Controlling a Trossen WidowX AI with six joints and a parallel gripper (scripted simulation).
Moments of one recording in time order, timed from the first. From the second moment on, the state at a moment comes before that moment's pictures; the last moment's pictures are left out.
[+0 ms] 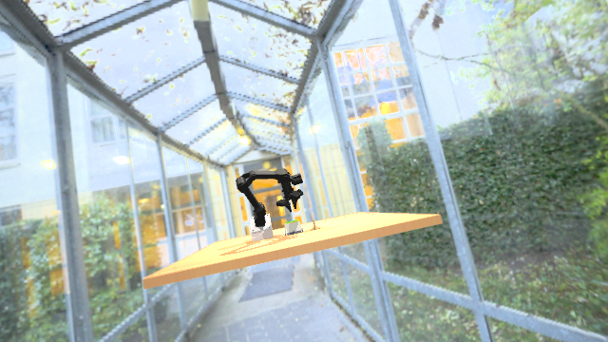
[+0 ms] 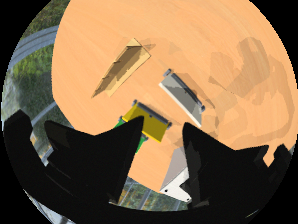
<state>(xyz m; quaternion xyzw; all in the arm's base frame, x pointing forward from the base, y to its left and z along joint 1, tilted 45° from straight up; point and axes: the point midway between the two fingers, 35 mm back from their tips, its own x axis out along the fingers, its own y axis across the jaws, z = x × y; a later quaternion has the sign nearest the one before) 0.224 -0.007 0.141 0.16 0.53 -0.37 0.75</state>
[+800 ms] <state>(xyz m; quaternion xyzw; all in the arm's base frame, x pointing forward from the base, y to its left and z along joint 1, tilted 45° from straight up) 0.239 0.008 0.119 -0.32 0.63 -0.22 0.68</state>
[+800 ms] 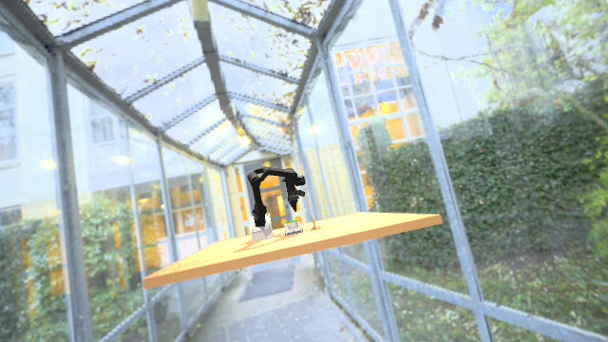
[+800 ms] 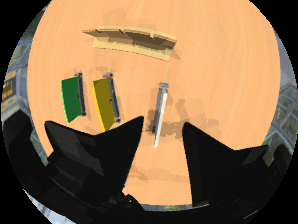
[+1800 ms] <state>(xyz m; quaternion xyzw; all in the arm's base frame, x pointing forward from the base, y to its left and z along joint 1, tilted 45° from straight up) 0.243 -0.044 0.072 -0.32 0.63 -0.22 0.68</state>
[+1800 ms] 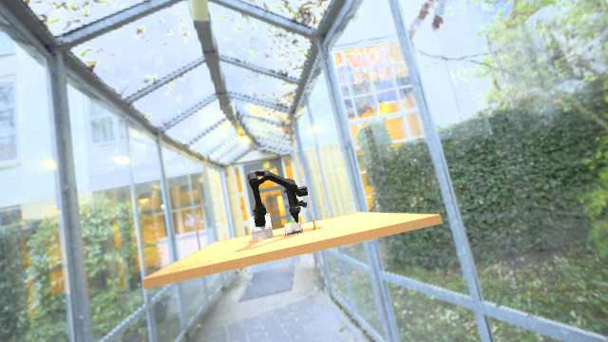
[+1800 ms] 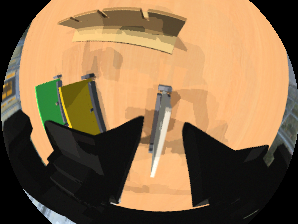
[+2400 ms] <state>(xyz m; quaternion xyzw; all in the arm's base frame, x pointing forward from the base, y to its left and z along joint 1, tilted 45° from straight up) 0.246 -0.064 0.052 -0.32 0.63 -0.22 0.68</state>
